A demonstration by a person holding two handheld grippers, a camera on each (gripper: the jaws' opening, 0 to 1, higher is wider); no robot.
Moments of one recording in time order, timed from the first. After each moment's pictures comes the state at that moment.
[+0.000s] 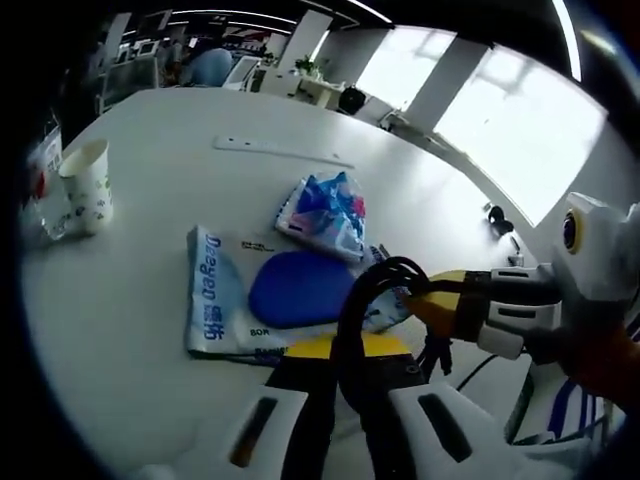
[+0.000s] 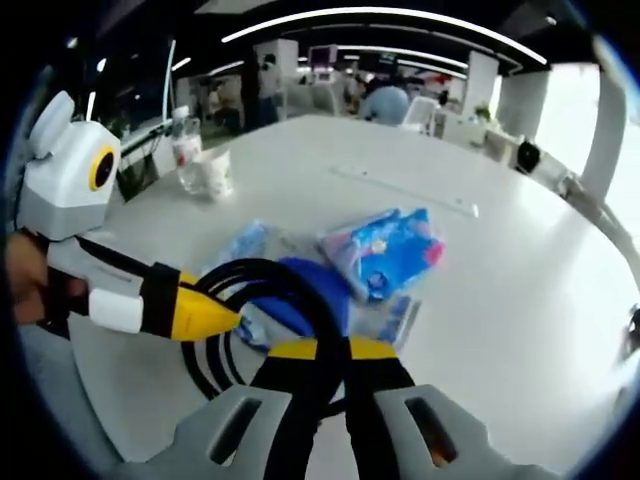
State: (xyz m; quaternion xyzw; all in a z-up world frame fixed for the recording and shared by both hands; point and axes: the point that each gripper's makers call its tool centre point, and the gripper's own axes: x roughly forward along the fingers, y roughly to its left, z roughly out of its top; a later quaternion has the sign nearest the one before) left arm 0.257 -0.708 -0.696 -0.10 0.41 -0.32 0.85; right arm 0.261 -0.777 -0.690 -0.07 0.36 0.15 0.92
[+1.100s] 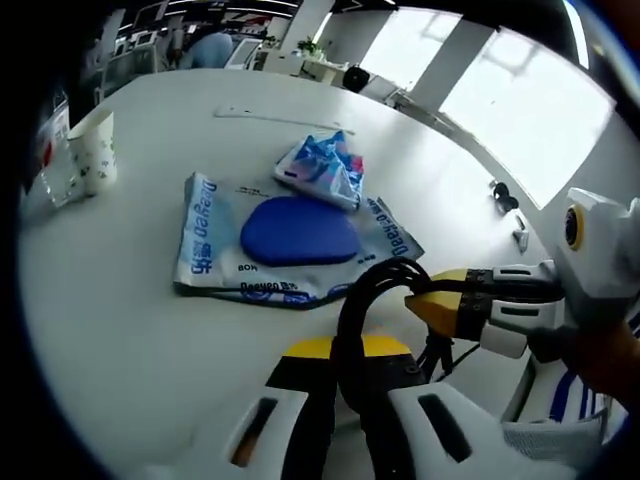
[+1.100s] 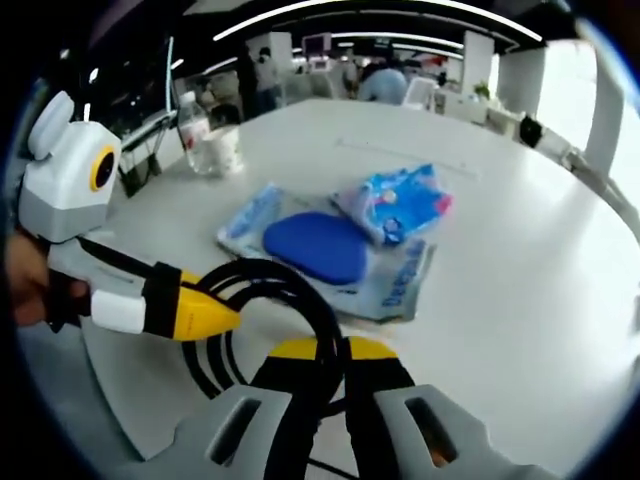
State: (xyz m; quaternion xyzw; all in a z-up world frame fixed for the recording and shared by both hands) left arm 0.218 -0.701 -0.720 -0.08 0.45 -0.31 0.84; right arm 0.219 -0.771 -0.719 -0.04 0.39 0.16 0.90
